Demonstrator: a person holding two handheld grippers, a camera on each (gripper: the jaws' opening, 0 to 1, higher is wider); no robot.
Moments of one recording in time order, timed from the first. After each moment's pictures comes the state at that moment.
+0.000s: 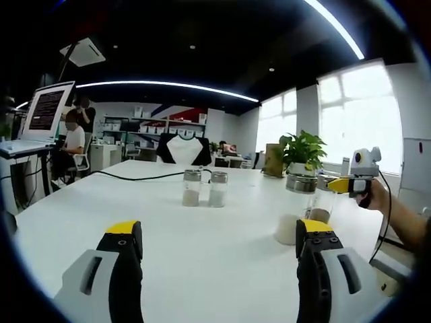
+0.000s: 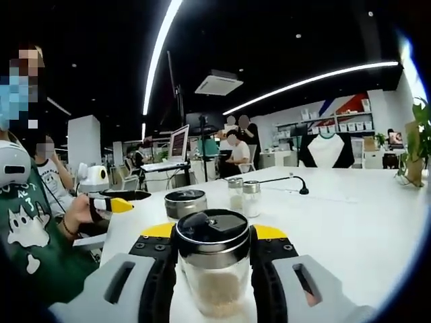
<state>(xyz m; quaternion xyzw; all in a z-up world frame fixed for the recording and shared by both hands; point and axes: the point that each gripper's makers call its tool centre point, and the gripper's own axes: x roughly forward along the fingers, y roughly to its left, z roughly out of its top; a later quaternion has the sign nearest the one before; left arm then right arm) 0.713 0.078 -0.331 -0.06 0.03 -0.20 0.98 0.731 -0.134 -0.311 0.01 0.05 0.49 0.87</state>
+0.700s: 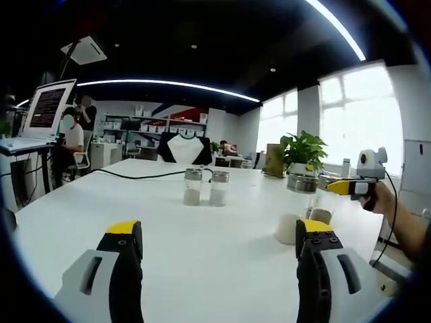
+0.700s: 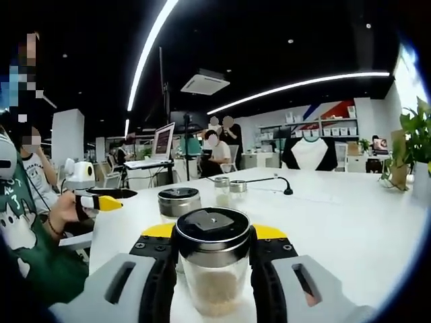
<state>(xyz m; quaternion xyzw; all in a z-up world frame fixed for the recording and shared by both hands) 0.713 0.080 -0.334 -0.06 0.04 -0.20 0.98 0.737 -0.141 -0.313 0.00 0.05 0.42 0.90</state>
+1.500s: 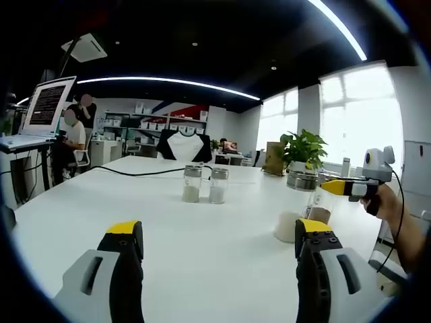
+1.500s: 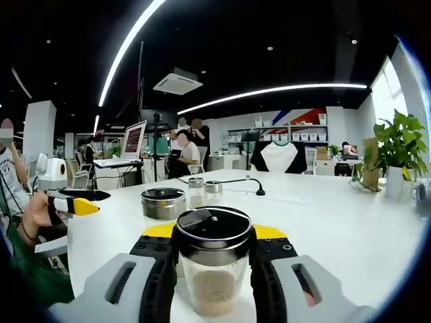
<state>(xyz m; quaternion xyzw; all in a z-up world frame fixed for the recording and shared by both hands) 0.713 0.077 -0.336 -0.06 0.04 -0.20 0.98 0.751 -0.151 -0.312 -0.02 0.04 0.31 0.95</state>
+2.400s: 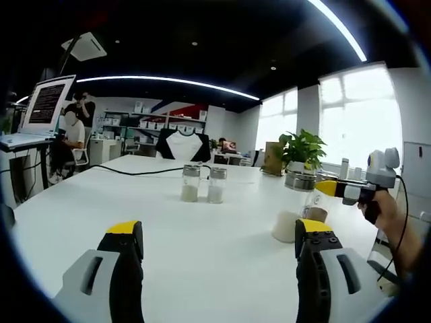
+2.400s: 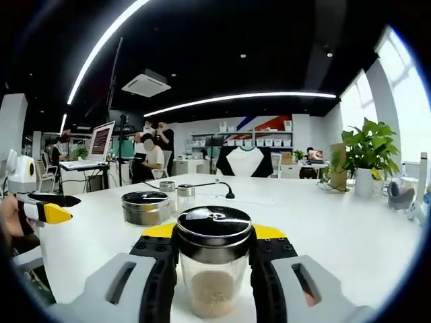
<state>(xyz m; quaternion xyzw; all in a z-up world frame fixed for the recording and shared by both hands) 0.712 0.077 -0.335 -0.07 0.04 -0.20 0.98 0.754 -0.155 -0.311 -0.02 0.02 0.19 0.98</state>
